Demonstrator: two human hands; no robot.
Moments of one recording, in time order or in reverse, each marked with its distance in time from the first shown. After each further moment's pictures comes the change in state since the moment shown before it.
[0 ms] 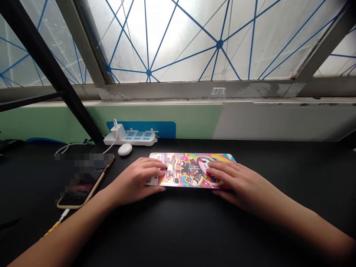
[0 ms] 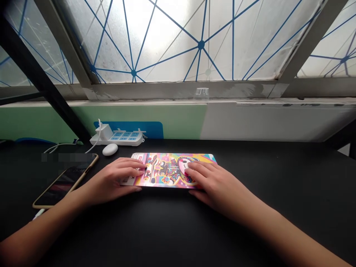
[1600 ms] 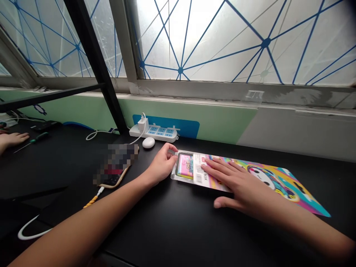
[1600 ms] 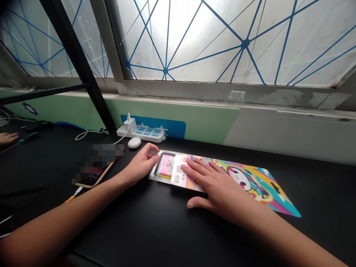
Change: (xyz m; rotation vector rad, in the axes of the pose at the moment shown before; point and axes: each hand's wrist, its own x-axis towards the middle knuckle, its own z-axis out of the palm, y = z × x) left_hand 0.012 -0.022 0.026 -0.673 0.378 -0.698; right_hand 0.053 -0.018 0.026 0.136 -0.387 0.097
